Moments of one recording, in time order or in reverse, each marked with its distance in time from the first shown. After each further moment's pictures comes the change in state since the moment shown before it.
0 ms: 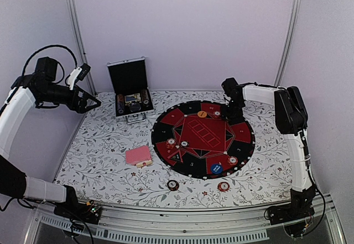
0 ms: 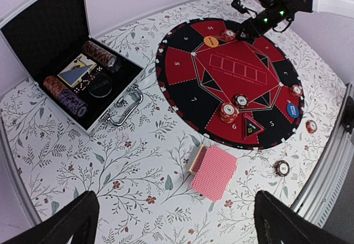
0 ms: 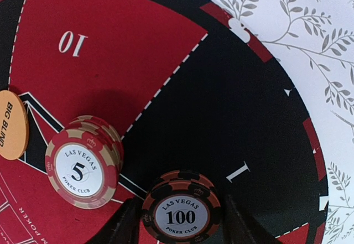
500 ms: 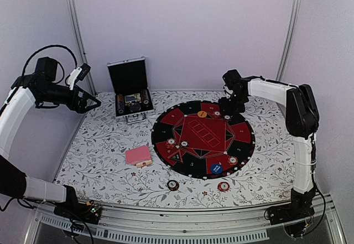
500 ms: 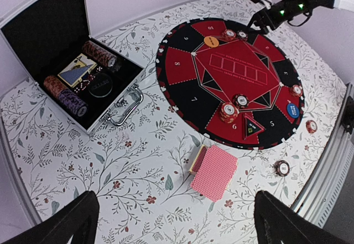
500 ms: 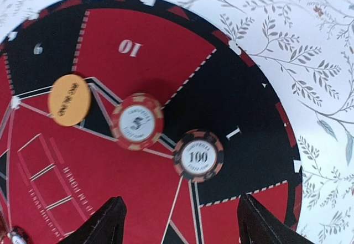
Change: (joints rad) left arm 0.000 0.000 0.000 0.000 -0.002 0.000; right arm 0.035 -0.148 -0.075 -0.008 -0.002 -0.012
